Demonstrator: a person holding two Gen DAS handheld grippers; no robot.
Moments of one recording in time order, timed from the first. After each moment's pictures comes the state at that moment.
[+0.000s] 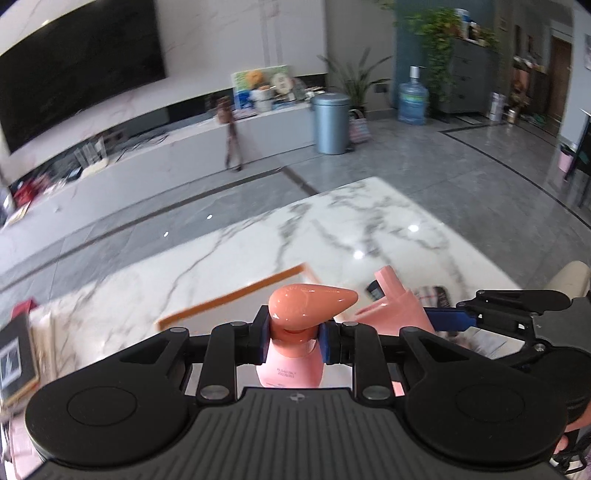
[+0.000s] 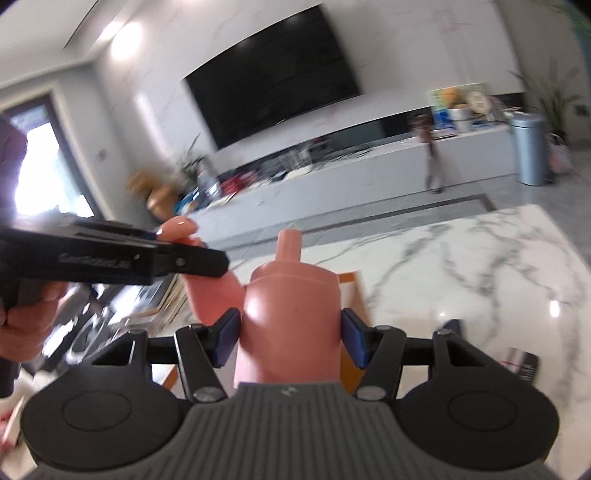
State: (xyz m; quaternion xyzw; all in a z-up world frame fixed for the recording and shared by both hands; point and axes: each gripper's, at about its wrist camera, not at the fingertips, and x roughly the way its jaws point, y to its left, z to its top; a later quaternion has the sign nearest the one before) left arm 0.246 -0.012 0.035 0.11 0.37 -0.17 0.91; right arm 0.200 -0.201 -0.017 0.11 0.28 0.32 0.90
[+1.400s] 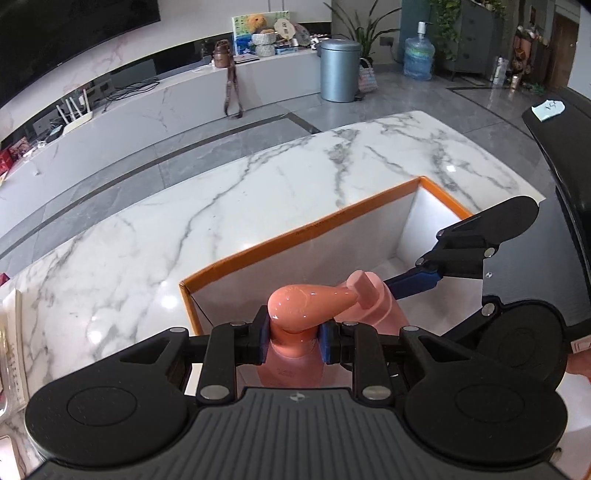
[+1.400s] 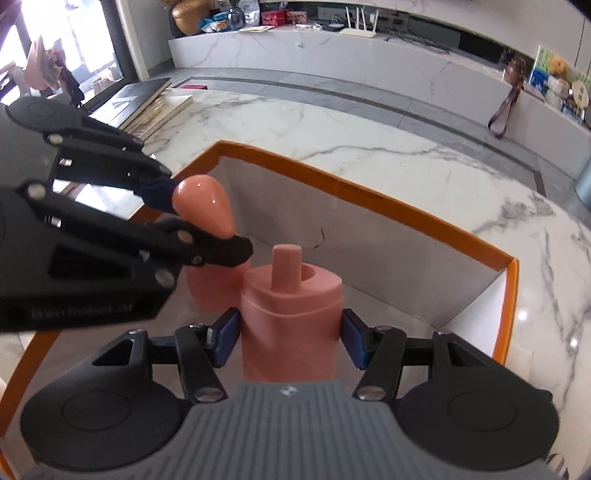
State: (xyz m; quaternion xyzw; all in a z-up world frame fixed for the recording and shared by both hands) left arm 0.335 0.074 -0.087 0.13 0.43 -0.18 0.88; right arm 0.331 -0.032 -0.115 -0.13 0.44 0.33 0.82
